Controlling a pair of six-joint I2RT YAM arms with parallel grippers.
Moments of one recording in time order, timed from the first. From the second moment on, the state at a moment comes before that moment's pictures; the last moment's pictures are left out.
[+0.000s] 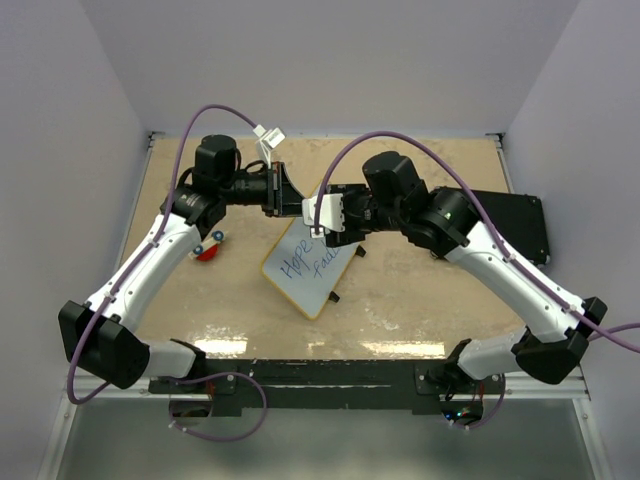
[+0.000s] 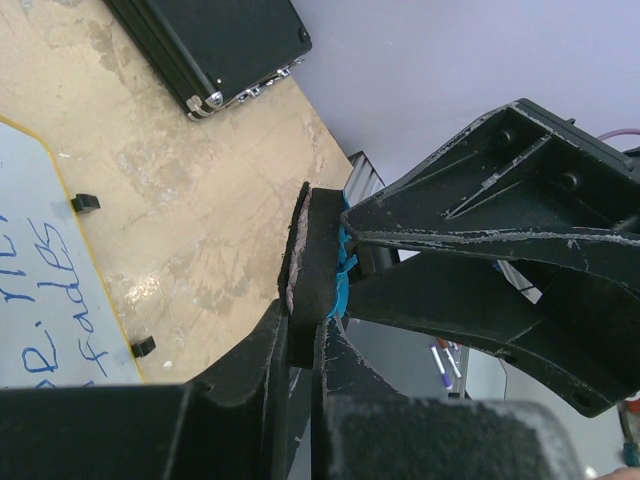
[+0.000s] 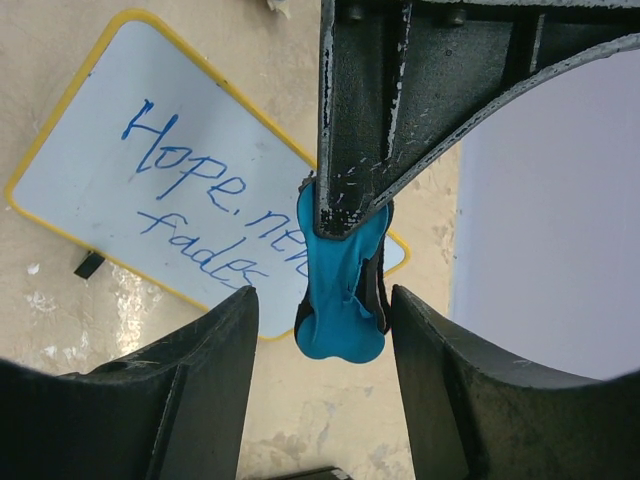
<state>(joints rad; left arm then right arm) -0.40 1.34 1.29 -0.33 0.91 -0.58 0.85 1.37 1.62 -0.85 -0.21 -0.93</state>
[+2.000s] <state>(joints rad) -0.05 1.53 1.64 -0.75 1.07 0.22 0.51 1.26 1.37 -0.77 -0.41 -0.66</state>
